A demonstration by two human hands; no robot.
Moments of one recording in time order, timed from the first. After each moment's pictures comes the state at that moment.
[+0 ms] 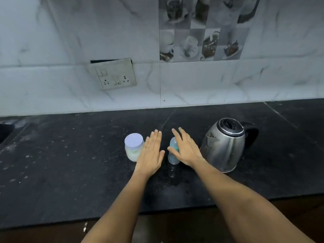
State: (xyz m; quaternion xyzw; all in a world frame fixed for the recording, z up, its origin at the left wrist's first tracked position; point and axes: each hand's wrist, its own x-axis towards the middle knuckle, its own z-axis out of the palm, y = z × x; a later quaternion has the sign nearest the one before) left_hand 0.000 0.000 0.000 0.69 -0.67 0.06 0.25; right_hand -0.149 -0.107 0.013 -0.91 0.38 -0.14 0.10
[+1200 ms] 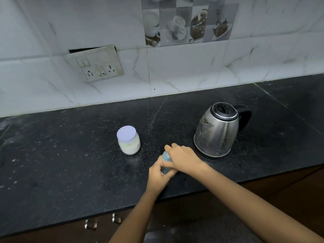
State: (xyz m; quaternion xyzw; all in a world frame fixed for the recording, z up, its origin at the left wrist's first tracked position) left_hand -0.061 0.043 -0.054 0.64 -0.47 -0.33 0.51; right_hand -0.158 -0.035 0.043 -0.93 0.37 0.04 0.06
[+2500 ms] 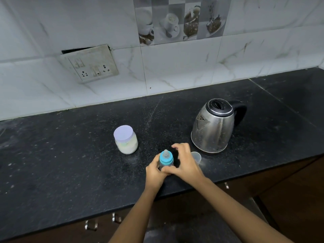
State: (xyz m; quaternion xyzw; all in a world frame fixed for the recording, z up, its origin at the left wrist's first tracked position) left_hand -0.057 0.040 -0.062 0.65 -0.43 -0.35 0.51; right_hand -0.193 -0.011 -0.005 -0.80 0.42 -0.25 0.34
